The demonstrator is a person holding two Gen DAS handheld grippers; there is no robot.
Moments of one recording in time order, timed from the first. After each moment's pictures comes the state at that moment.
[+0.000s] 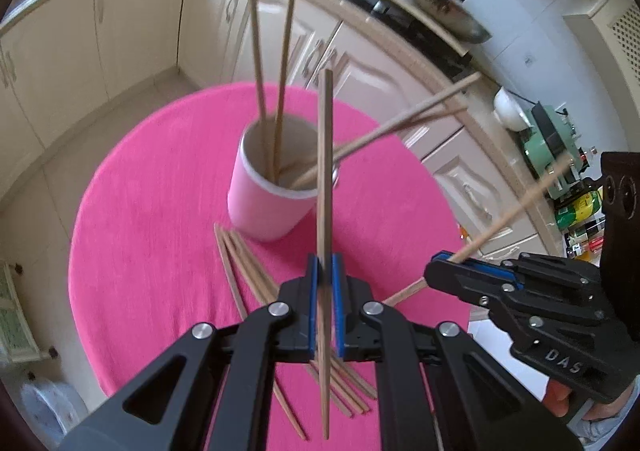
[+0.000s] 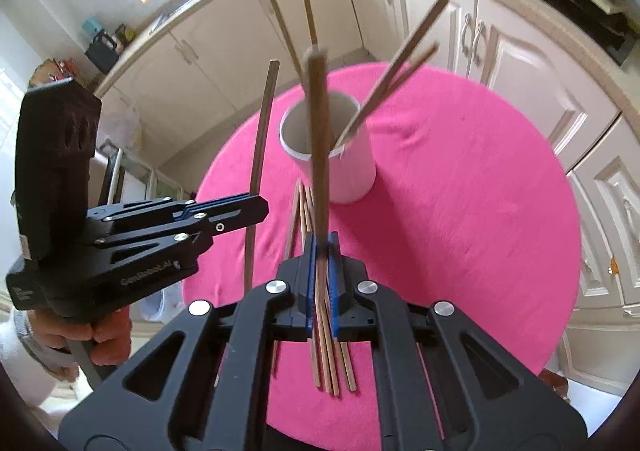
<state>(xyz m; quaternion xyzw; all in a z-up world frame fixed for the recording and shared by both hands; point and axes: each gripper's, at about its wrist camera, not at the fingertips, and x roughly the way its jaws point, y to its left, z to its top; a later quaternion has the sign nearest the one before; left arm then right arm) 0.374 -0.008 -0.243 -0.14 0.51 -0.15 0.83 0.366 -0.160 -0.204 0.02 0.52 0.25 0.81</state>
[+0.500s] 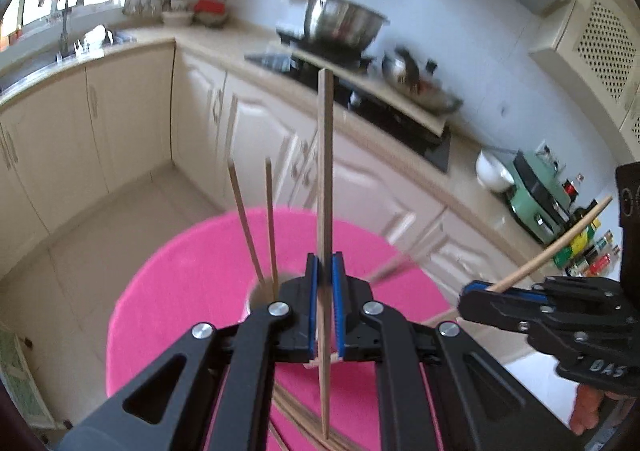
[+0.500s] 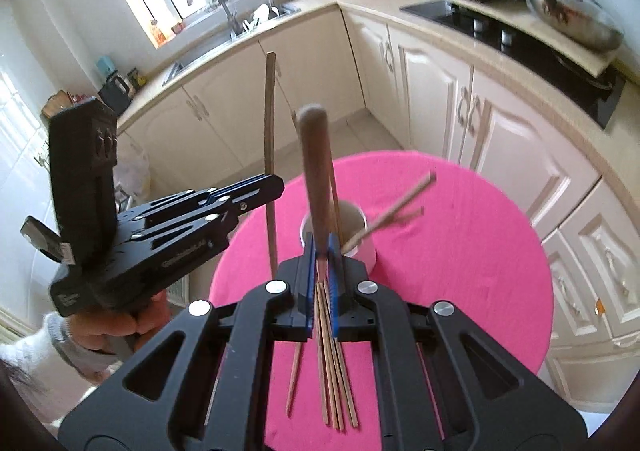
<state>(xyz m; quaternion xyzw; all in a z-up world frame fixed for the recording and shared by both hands) 0.412 0.001 -0.161 -0.11 0.37 -0.15 0.91 0.385 -0.161 -0.115 0.03 0.44 0.26 0.86</state>
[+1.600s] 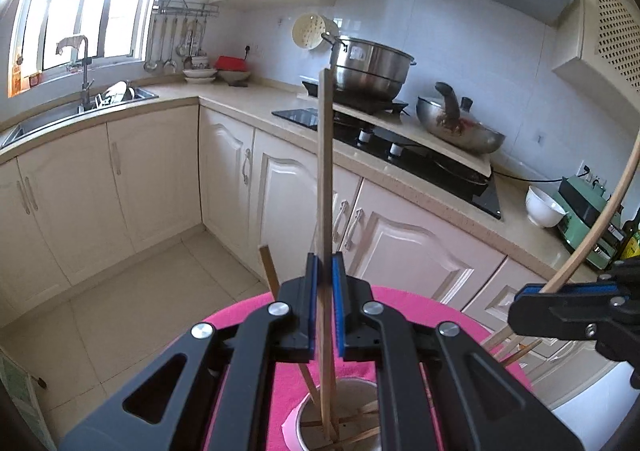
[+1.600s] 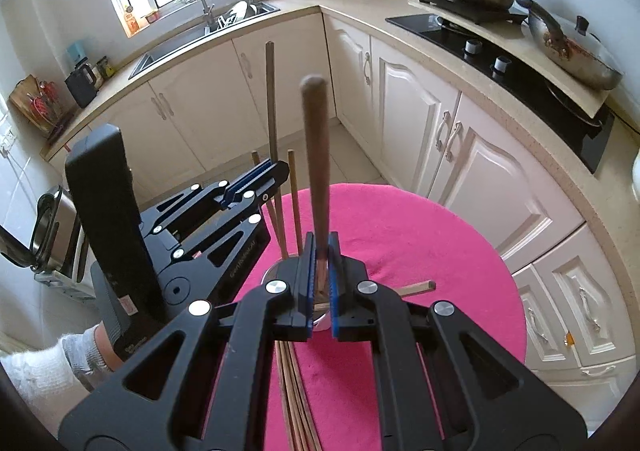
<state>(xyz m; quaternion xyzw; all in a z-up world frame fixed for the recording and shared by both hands) 0.474 0.001 -0.203 -0.08 0.28 -0.08 0.95 0.446 -0.129 -0.128 -0.03 0.44 0.21 0.87</state>
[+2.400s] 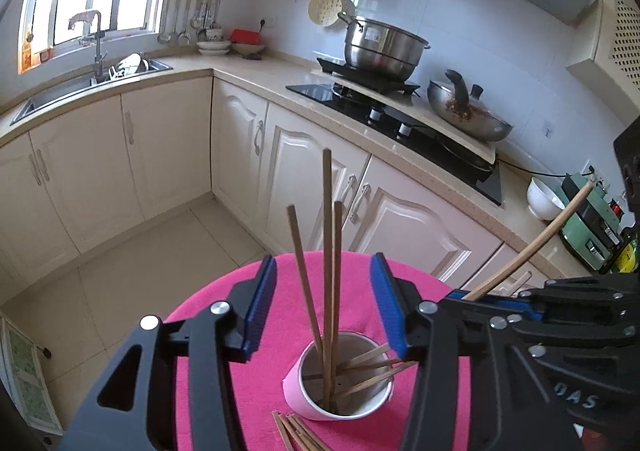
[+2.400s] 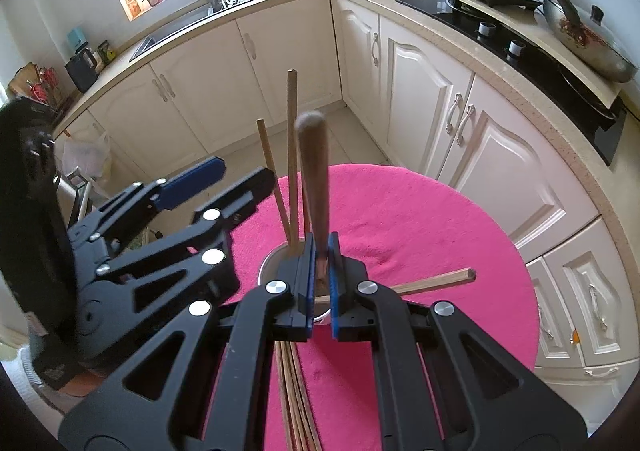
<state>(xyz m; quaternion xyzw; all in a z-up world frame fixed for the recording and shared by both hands) 0.445 0.011 -0.187 -0.09 0.33 -0.06 0.94 0.451 -0.117 -0.152 -0.04 0.46 0.22 0.86</state>
